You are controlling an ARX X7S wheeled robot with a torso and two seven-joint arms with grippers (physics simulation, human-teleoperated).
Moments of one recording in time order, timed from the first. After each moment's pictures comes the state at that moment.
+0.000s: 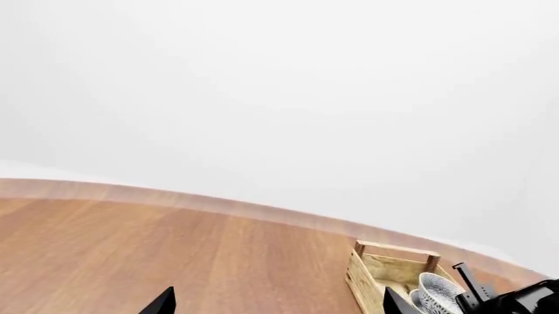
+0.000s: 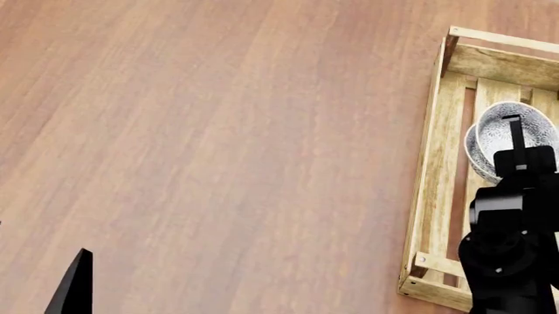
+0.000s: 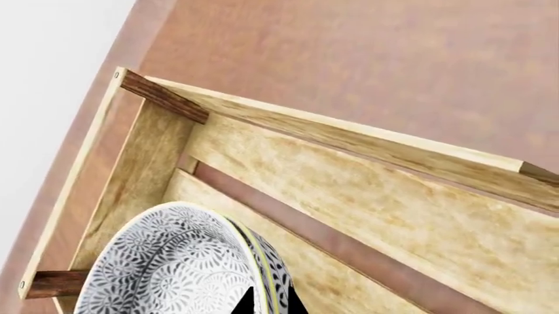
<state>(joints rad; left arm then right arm) 0.01 -0.72 0.43 0.74 -0.58 0.14 -0.42 1.22 0.25 -0.02 1.31 1.22 -0.15 0.47</state>
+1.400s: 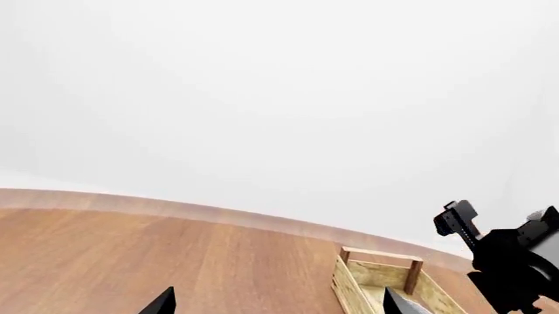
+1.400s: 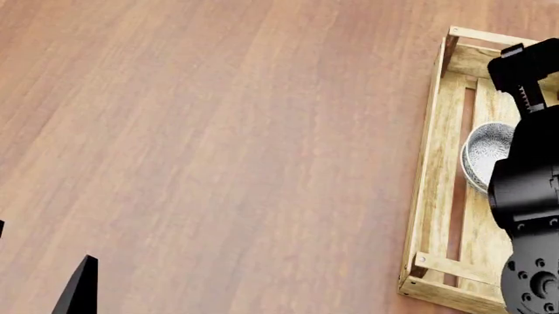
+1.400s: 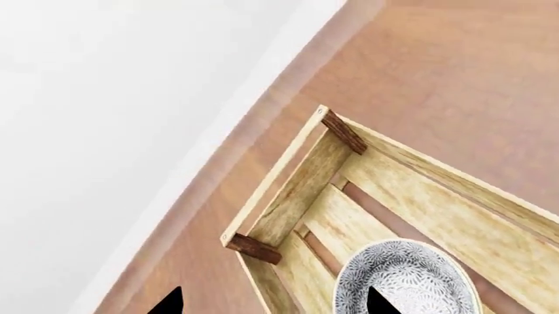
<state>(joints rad) 0.00 -0.73 0.46 0.79 -0.57 0.12 -0.43 0.95 0.38 -0.06 0.37 1.26 0.14 0.78</state>
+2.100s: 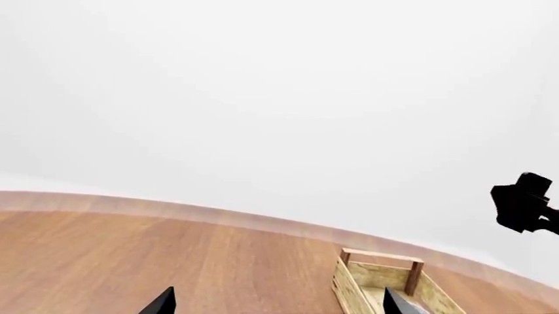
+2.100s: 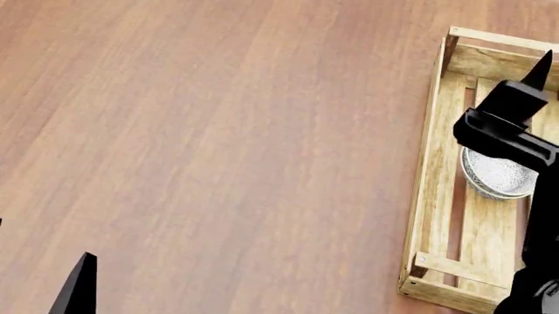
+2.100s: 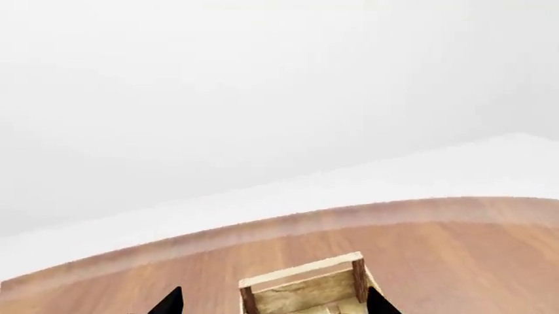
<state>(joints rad) -0.01 -0.74 0.46 0.82 -0.57 0.09 -0.45 0.61 0.76 -0.20 -0.49 1.04 0.33 0.97</state>
